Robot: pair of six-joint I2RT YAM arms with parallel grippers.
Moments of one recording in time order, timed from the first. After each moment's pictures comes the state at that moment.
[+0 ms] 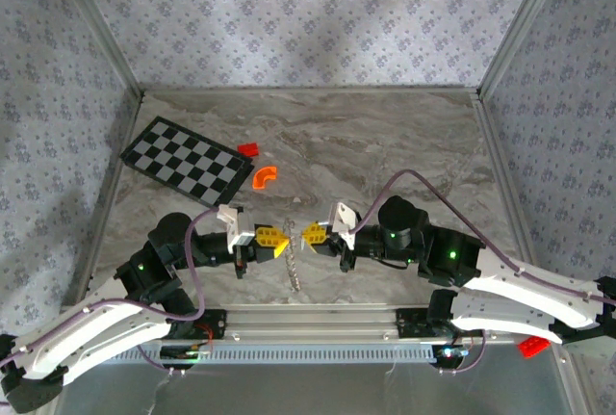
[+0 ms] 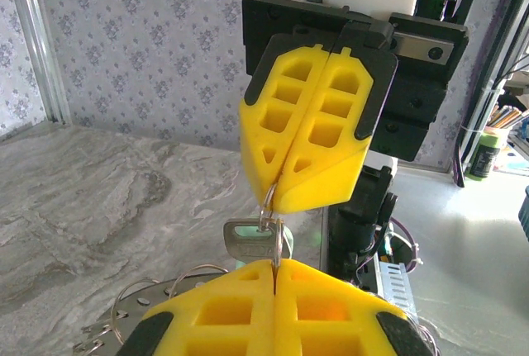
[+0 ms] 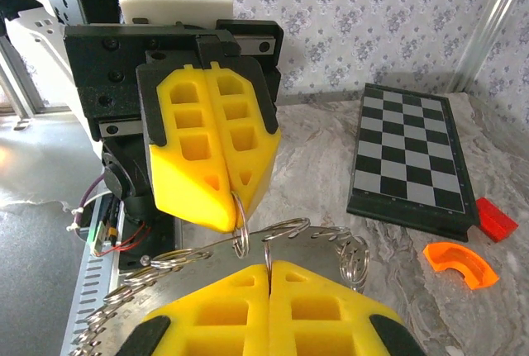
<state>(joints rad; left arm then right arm) -0.95 0.54 0.58 -0.08 0.48 -0.08 1.18 0.85 0.88 -0.28 -0.15 -0.12</state>
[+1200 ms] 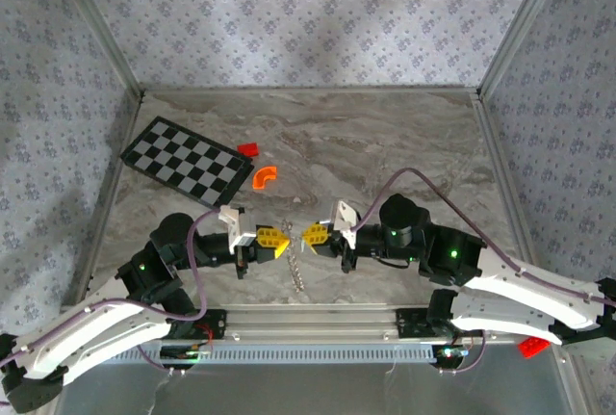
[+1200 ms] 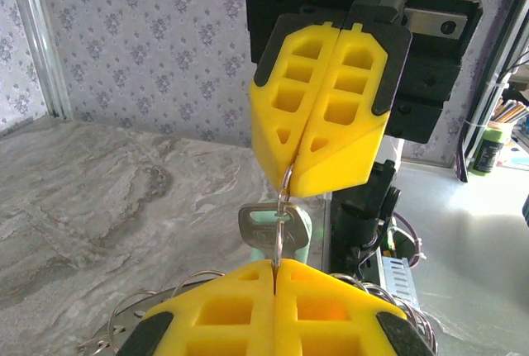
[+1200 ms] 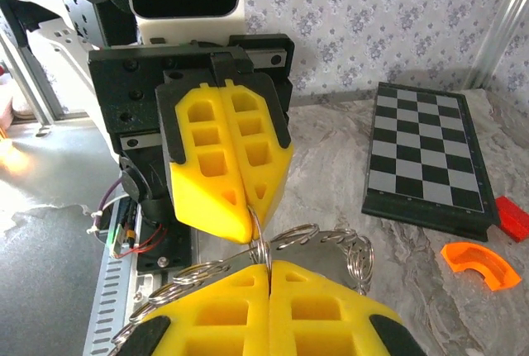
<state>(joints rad) -0.95 0.54 0.57 -0.08 0.47 -0.07 1.17 0.85 0.89 -0.29 -0.20 -0.08</state>
